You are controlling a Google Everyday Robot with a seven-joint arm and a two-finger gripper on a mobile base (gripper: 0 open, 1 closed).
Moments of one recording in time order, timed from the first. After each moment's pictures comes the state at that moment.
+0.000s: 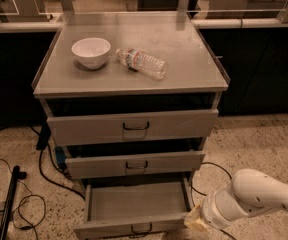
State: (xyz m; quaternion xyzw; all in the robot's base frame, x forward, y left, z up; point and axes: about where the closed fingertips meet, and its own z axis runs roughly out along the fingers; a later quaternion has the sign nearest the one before) arm 0.371 -0.159 0.492 -0.51 0.82 0.22 0.14
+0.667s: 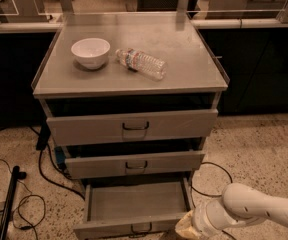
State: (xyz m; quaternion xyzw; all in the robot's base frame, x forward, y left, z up) arm 0.373 -0.137 0.416 -0.53 0.79 0.26 0.17
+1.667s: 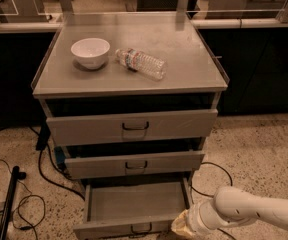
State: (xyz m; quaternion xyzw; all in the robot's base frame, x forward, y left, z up) arm 0.387 -0.129 0.388 -0.56 0.77 0.23 0.19
